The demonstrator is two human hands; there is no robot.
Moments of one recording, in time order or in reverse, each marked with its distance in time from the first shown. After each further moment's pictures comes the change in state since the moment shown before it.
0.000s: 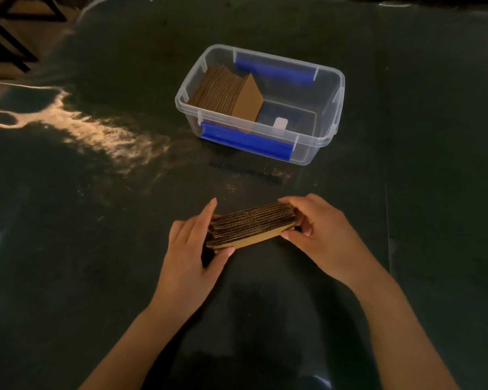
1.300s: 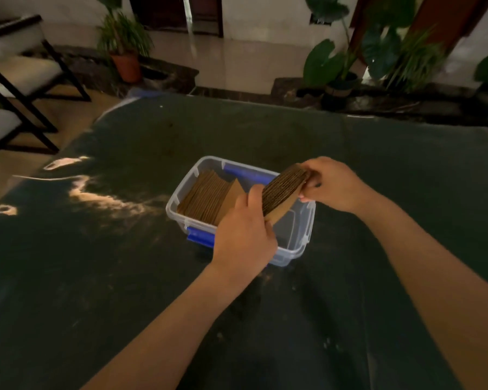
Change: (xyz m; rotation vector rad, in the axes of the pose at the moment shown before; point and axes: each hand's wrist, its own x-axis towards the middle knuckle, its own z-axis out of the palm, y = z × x) left_hand 0.184 0.116 -0.007 0.040 0.138 0.077; right_hand 0.162 -0.011 -0.174 -0.186 0.059 -0.042
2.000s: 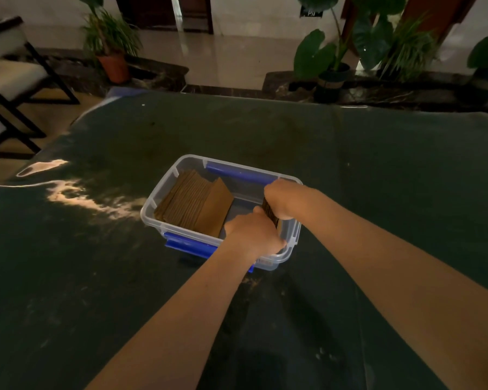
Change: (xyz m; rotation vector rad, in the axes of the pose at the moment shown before) left_hand 0.051 0.000 0.066 0.384 -0.659 -0.147; right_hand 0.039 -0.012 0.057 -0.596 -0.407 0.070
